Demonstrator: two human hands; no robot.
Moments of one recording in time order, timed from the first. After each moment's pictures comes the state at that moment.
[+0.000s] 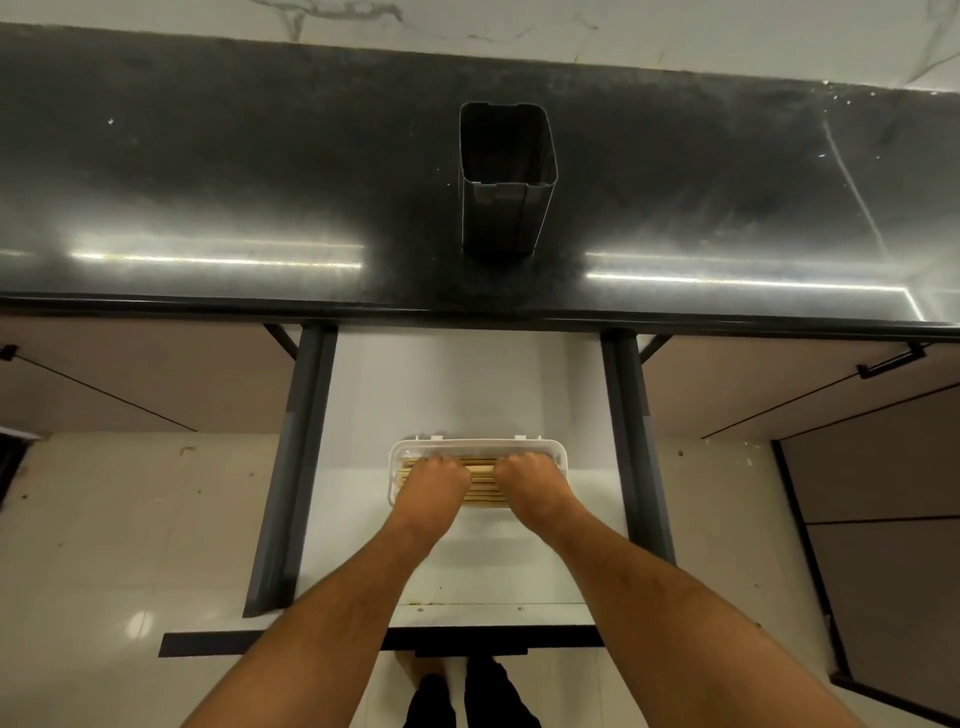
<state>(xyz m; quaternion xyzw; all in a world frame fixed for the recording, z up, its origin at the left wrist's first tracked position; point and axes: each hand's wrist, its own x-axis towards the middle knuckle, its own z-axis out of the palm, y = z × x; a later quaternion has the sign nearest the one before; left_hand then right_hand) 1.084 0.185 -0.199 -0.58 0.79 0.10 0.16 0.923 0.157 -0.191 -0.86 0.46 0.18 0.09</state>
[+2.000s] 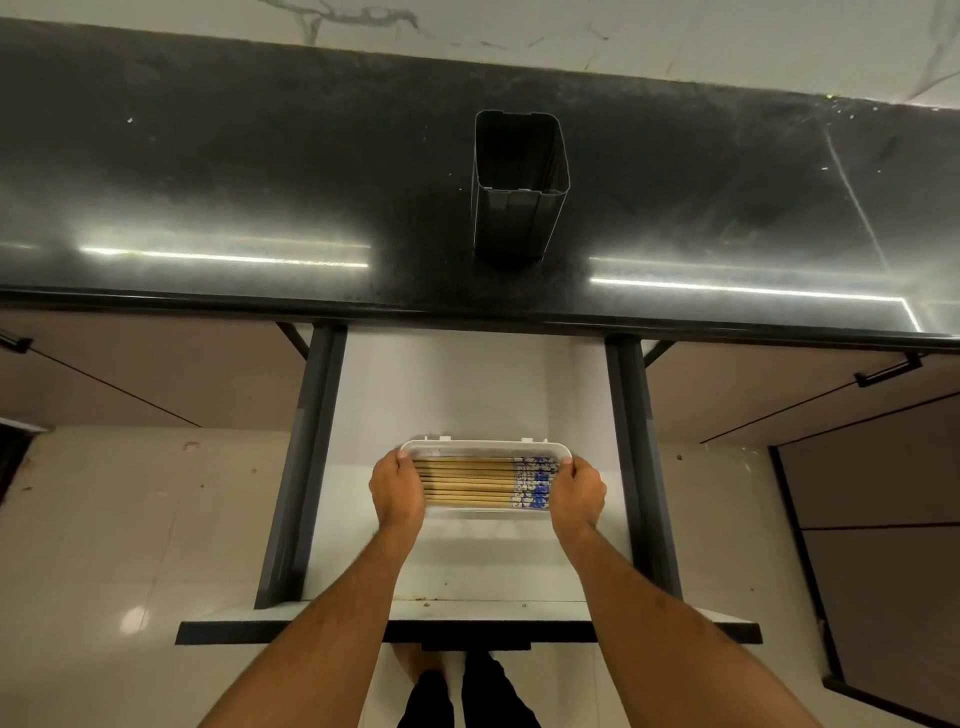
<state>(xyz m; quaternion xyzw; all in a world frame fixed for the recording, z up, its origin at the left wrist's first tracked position) 1.111 0.197 -0.213 -0.80 0.23 0.40 -0.37 0.898 0.180 -0.219 -0.37 0.81 -0.27 0.36</state>
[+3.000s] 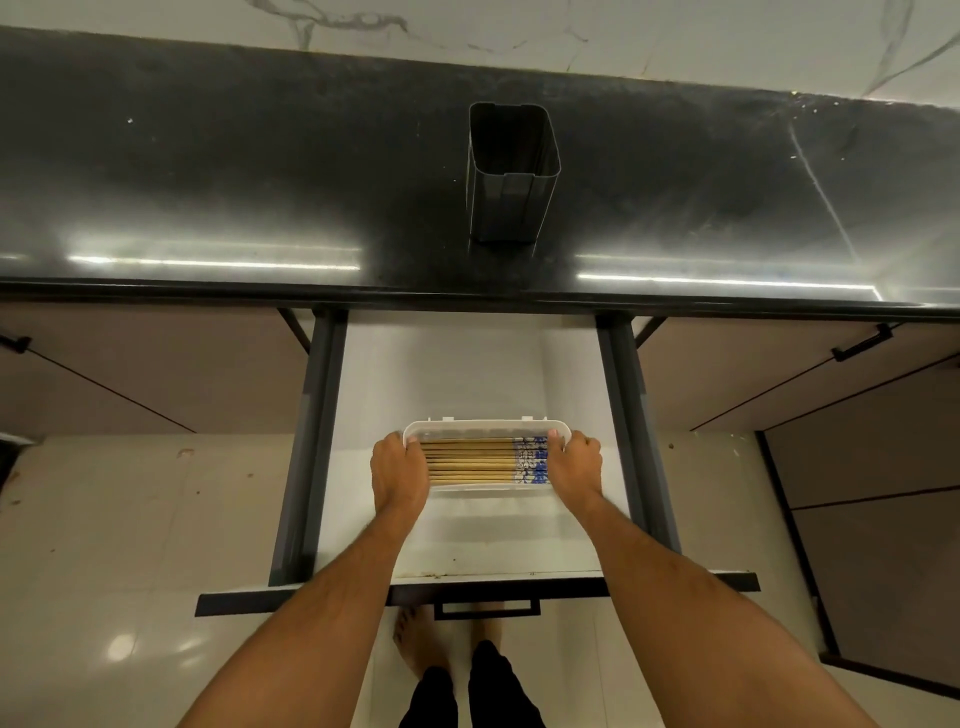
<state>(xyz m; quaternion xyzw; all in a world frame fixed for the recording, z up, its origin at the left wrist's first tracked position) 1.125 0.211 -0.207 -0.81 0.37 0.36 -0.27 0.898 0.183 -0.200 -0.48 0.79 -0.16 0.34</state>
